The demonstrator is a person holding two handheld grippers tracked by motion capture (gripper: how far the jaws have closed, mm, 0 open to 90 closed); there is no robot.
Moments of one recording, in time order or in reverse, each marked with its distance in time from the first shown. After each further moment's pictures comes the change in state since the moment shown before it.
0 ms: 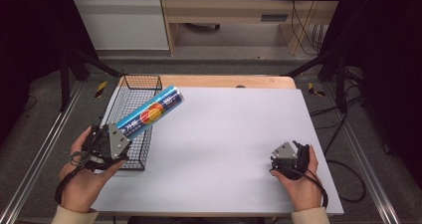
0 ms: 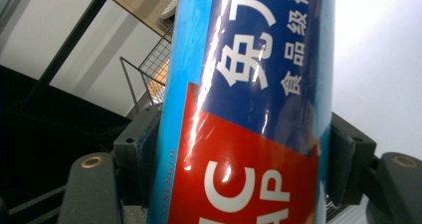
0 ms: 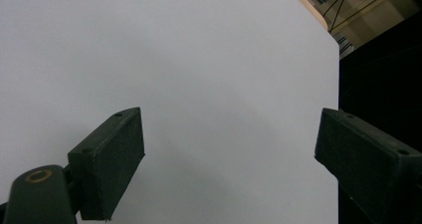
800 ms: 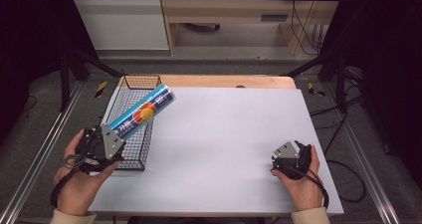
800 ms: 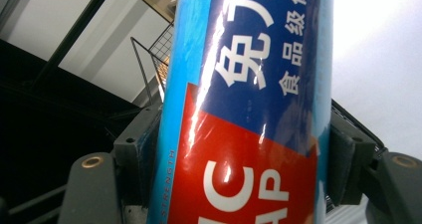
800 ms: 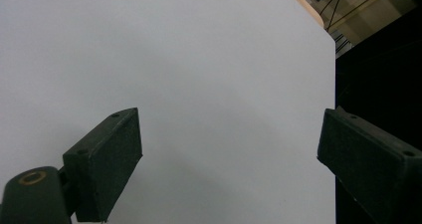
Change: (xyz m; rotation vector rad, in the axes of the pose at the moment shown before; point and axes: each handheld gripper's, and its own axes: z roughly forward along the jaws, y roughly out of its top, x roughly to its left) left arm 0.004 -0.010 -0.003 0.032 0.036 -0.039; right arm -0.004 -0.002 0.000 0.001 -0.007 0.021
